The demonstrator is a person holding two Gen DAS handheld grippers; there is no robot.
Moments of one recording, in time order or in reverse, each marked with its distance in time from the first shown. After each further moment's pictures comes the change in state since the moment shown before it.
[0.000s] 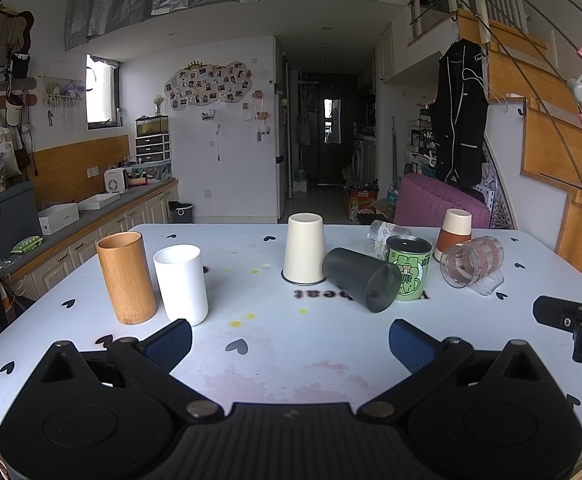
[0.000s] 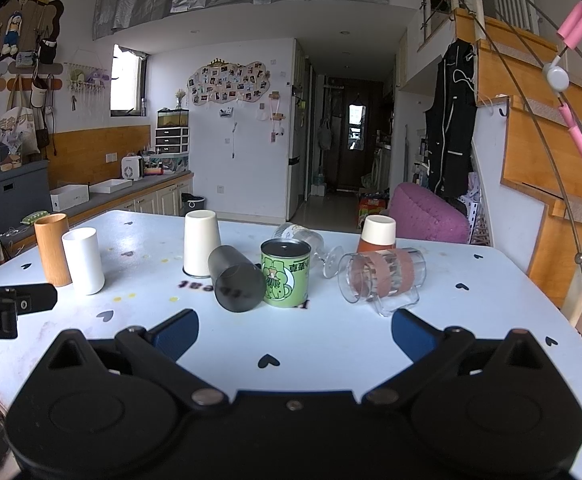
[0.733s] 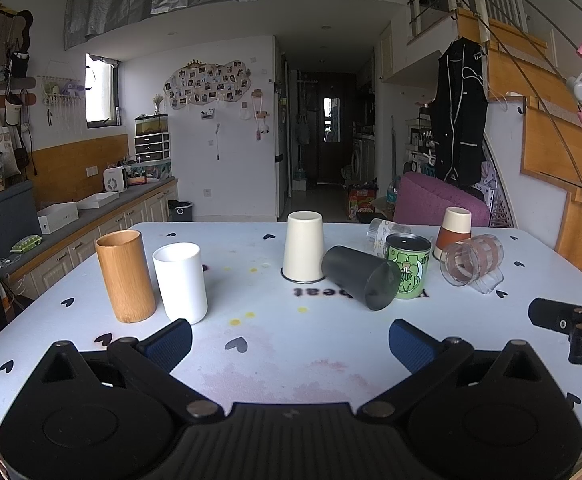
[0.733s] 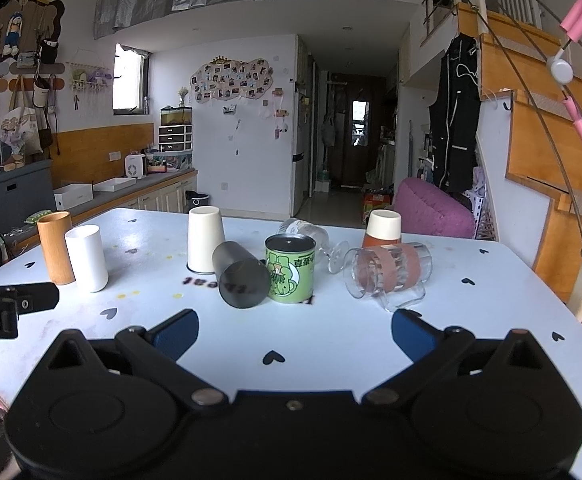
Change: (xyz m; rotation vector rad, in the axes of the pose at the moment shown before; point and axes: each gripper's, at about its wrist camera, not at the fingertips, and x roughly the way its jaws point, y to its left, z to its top) left arm 0.002 0.000 -0.001 0.000 0.001 0.000; right arm 0.008 0.011 -0.001 0.008 0.010 0.017
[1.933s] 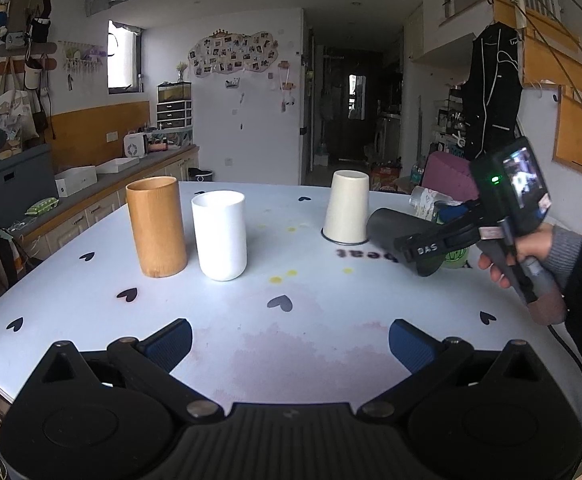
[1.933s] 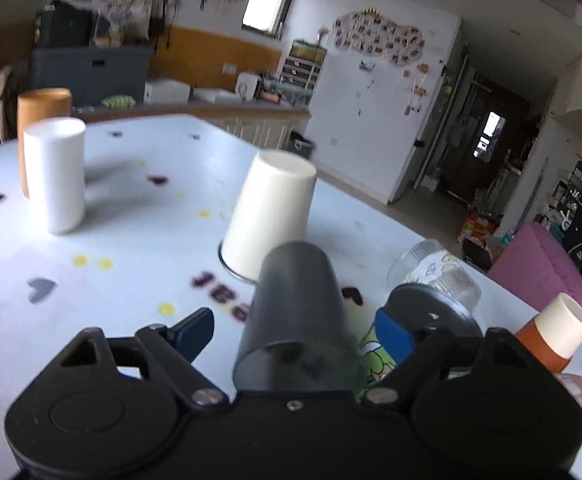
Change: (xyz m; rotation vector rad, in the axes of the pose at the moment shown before) left arm 0.026 0.043 -0.028 -0.056 0.084 0.047; right arm 0.256 0.063 0.034 -0.419 0.146 0.249
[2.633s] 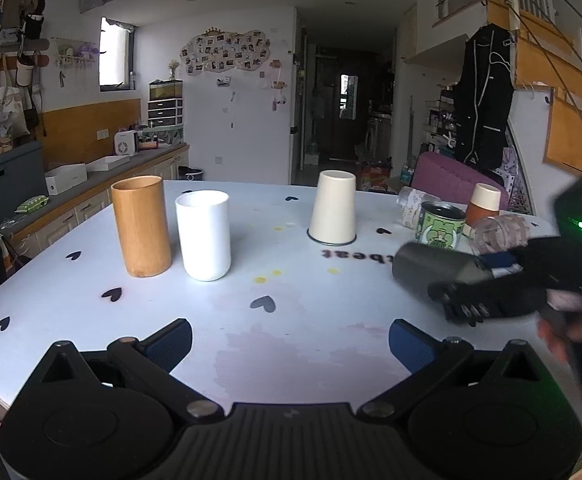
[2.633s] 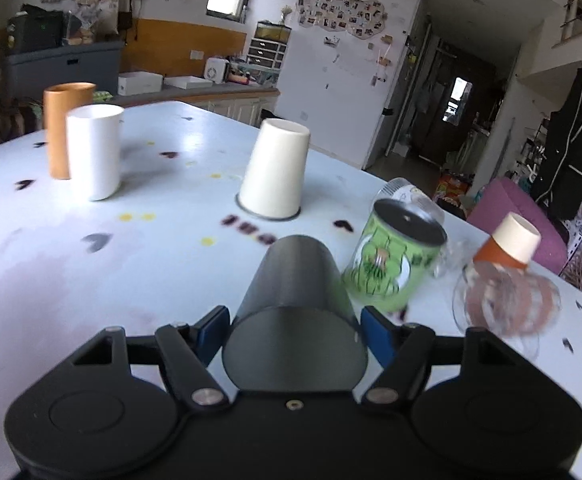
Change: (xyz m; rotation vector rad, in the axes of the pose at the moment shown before) left arm 0.003 -0.010 0.001 -0.004 0.003 -0.036; right arm -0.106 0.030 -0.038 0.109 0.050 -0.055
